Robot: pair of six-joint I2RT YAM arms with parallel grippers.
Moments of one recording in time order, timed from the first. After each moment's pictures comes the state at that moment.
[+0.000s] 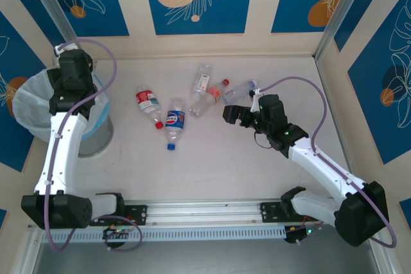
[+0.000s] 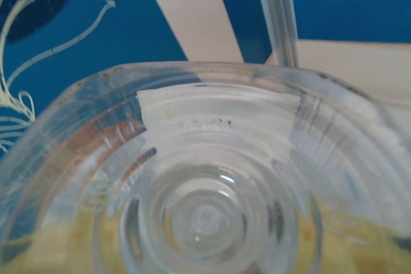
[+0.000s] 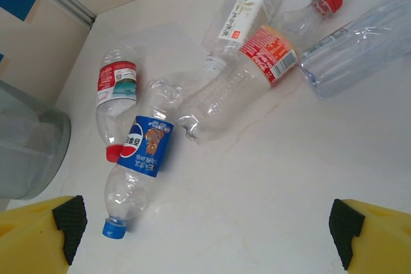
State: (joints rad) left arm 0.03 1.24 1.39 -0.58 -0.69 0.08; right arm 0.47 1.08 0.76 -0.21 -0.14 0.55
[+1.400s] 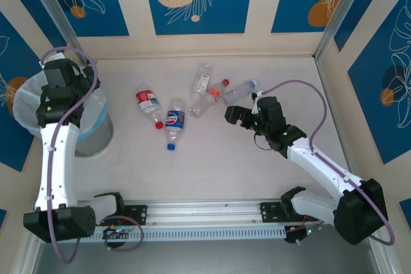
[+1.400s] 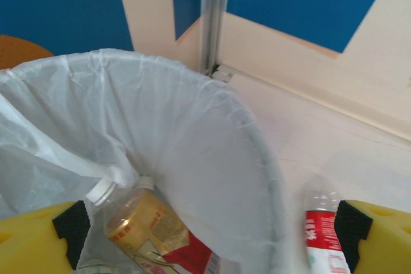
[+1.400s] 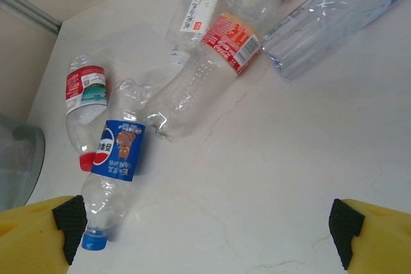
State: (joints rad) left arm 0.14 1.14 1.38 -0.73 -0.28 -0.25; right arm 0.46 1.10 0.74 -0.22 -0.07 0.63
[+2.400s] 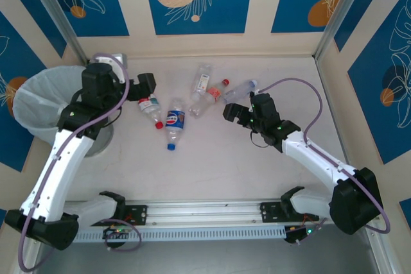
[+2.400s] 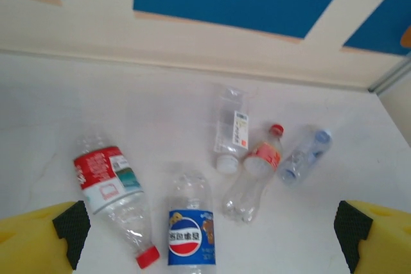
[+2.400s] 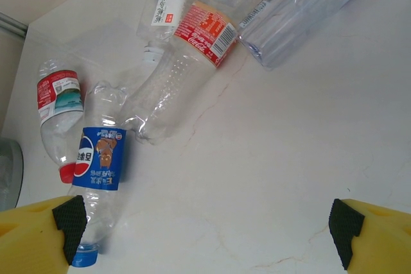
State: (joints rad) left arm -0.35 1.12 1.36 -0.71 -0.01 -0.35; right arm 0.49 1.18 0.80 -0.27 -0.01 0.70
